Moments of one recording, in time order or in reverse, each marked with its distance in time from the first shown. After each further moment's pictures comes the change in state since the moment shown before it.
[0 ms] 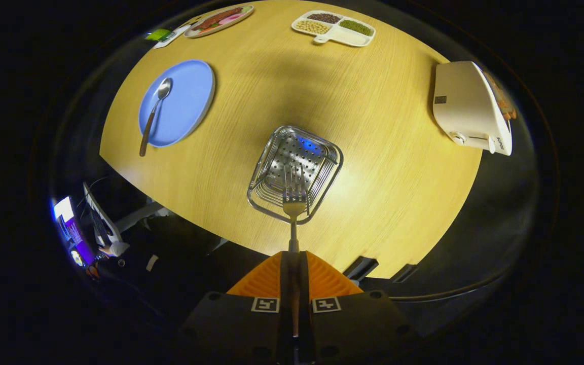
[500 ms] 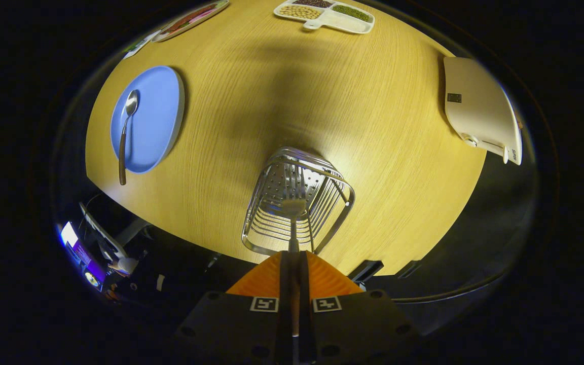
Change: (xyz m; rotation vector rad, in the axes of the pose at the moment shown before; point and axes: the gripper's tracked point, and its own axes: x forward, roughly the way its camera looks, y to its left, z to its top) arm 0.021 0.004 0.033 0.086 0.055 -0.011
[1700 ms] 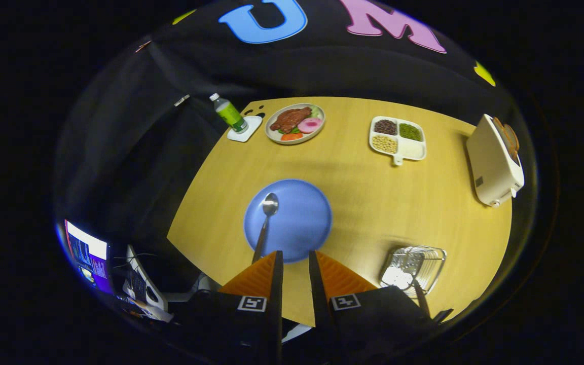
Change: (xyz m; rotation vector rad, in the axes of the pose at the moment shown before) arm -0.116 0.209 0.059 -0.071 -0.840 0.350
